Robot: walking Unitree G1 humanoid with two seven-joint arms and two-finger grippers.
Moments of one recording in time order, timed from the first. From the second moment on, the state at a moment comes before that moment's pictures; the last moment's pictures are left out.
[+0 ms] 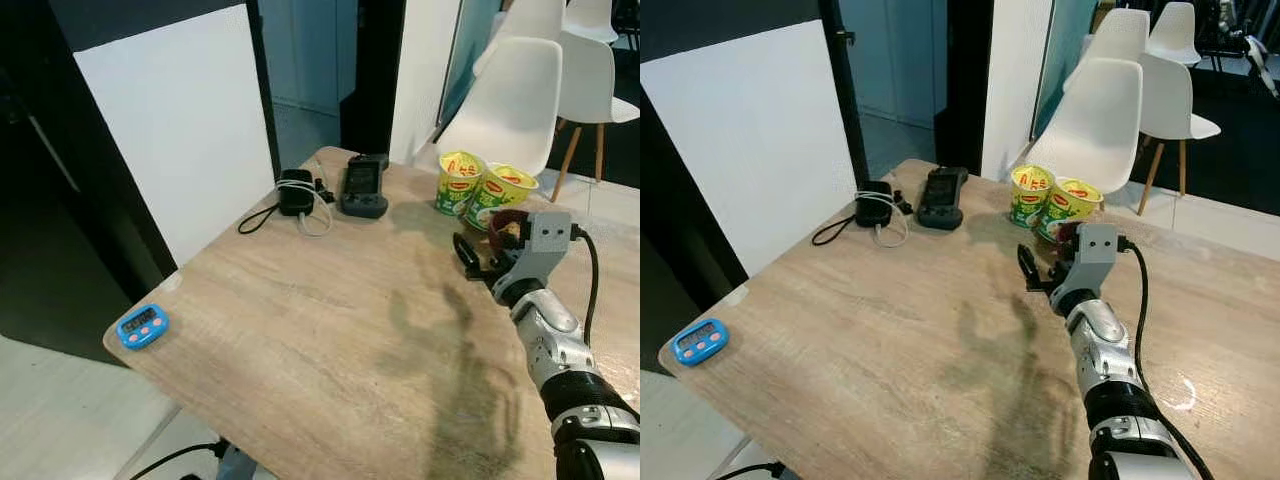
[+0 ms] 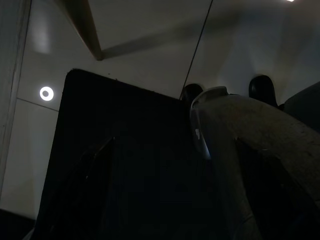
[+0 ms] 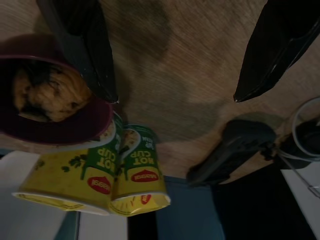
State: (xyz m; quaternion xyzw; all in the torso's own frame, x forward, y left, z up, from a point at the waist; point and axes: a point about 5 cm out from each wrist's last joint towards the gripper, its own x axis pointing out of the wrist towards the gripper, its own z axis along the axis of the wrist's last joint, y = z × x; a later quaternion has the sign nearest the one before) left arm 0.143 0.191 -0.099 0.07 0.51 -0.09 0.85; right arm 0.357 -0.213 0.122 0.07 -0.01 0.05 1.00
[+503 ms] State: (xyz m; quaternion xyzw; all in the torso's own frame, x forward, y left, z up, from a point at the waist) left arm 0.144 0.192 -0.099 0.07 0.51 -0.09 0.85; right arm 0.357 -0.238 0.120 0.04 0.01 -0.09 0.99
